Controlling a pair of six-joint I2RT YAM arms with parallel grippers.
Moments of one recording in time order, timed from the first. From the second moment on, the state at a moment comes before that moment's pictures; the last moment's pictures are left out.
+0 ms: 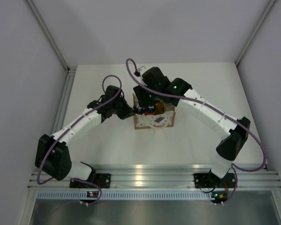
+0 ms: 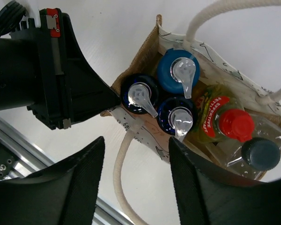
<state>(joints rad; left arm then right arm) -0.48 1.40 1.06 -0.48 0.14 -1.07 0.87 1.71 1.83 -0.90 0.10 0.21</state>
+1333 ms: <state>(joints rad) -0.48 1.40 1.04 -0.46 0.15 -1.08 0.88 1.94 1.92 -0.85 0.10 0.04</state>
